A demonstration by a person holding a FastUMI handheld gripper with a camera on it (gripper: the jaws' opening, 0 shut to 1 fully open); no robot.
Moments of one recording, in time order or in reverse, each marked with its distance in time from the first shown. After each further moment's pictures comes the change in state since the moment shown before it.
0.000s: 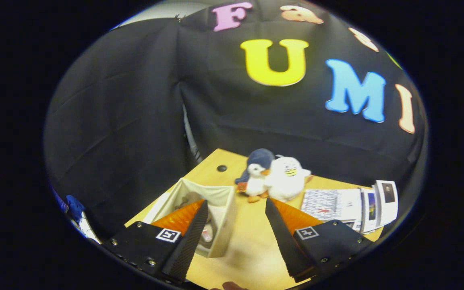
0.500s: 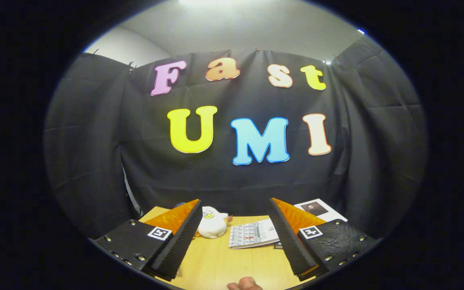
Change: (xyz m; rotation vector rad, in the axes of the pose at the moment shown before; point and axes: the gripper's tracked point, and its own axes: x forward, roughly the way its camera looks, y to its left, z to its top) arm -0.141 -0.126 0.043 0.115 -0.427 -0.426
